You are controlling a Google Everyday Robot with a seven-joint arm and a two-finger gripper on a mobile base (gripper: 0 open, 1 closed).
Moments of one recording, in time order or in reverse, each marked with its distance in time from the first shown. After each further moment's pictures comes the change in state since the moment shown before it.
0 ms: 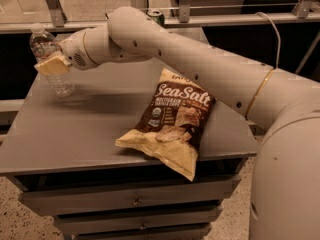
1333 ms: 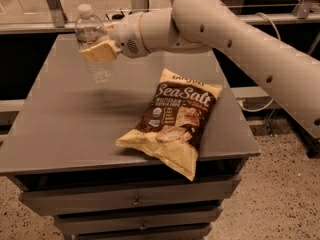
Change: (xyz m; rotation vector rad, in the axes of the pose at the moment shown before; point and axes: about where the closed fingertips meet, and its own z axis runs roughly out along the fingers) arm -0.004 -0.015 -0.134 0.056 -0.036 -0.034
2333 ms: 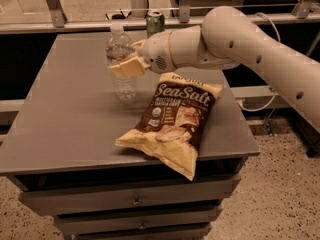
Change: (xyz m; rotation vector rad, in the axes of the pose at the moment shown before) arm 0.057 0.000 -0.049 0.006 0.044 0.078
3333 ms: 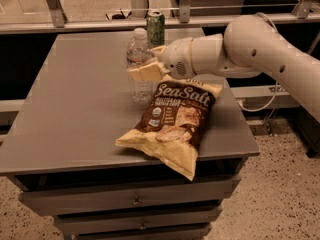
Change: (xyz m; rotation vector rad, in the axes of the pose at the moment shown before) arm 0.036 -0.013 -0.041 0.054 0.019 0.053
